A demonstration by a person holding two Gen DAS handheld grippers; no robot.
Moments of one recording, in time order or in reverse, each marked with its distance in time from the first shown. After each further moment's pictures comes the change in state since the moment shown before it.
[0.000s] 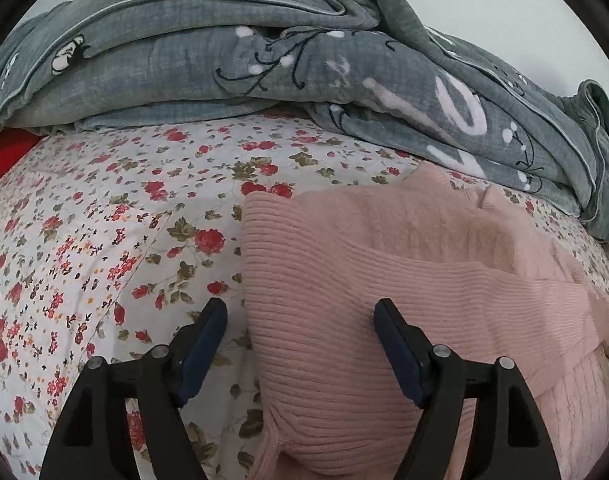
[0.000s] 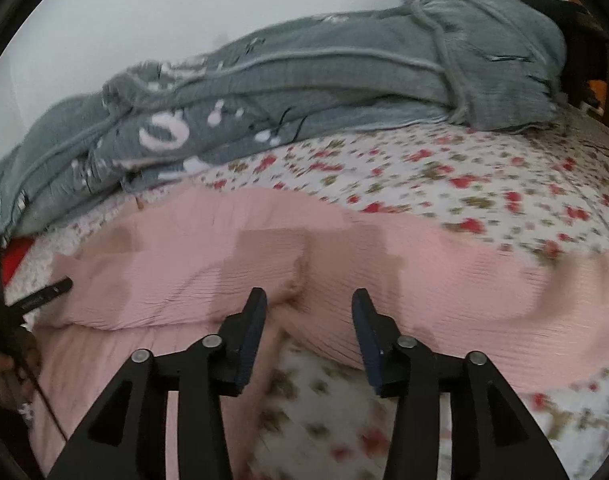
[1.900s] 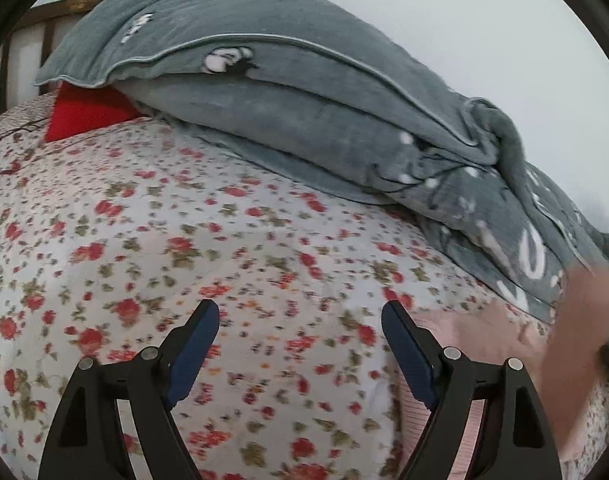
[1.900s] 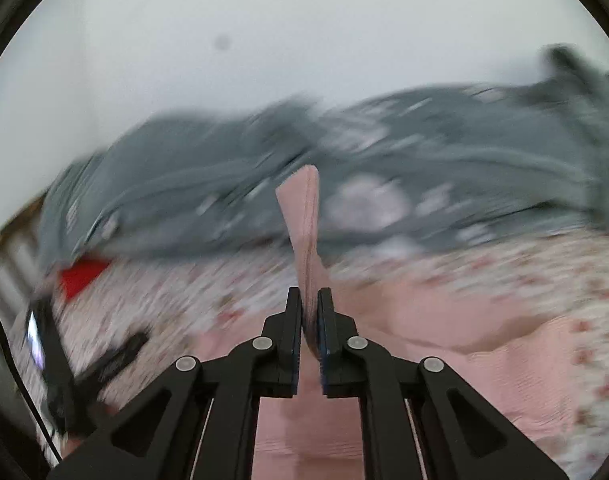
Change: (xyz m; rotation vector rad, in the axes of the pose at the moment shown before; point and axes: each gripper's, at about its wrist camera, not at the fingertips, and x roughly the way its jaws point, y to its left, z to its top) left arm -0.046 0.117 0.020 -0.343 -0.193 0.107; right arm 0.009 0.266 0.040 -0.189 -0.114 0.301
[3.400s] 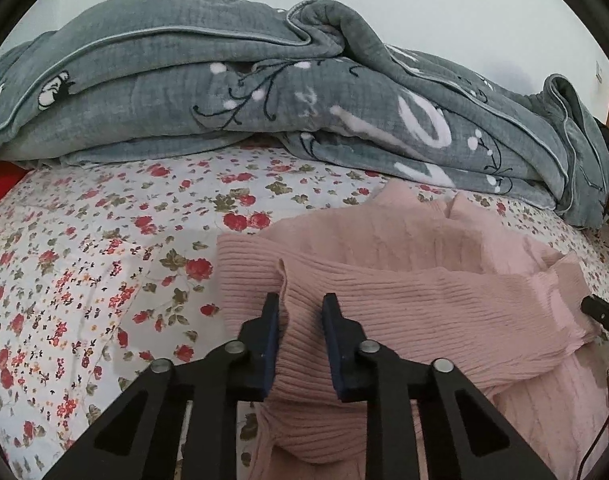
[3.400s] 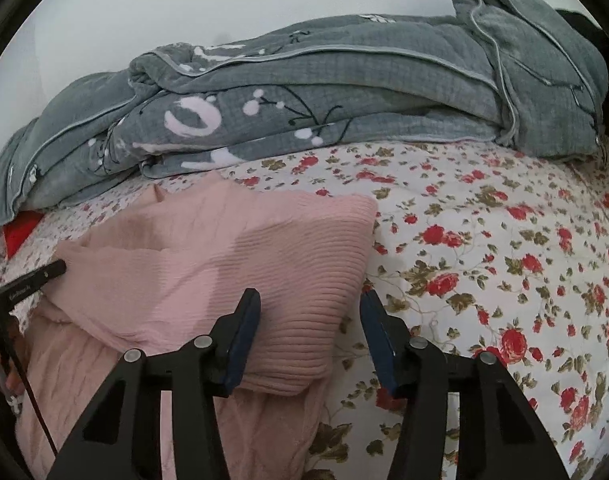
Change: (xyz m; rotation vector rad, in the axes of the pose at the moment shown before) left arm 0.007 -0.105 -0.064 0.402 0.104 -0.207; right arm -0.030 -0.207 -0.086 0.059 0.079 -0.240
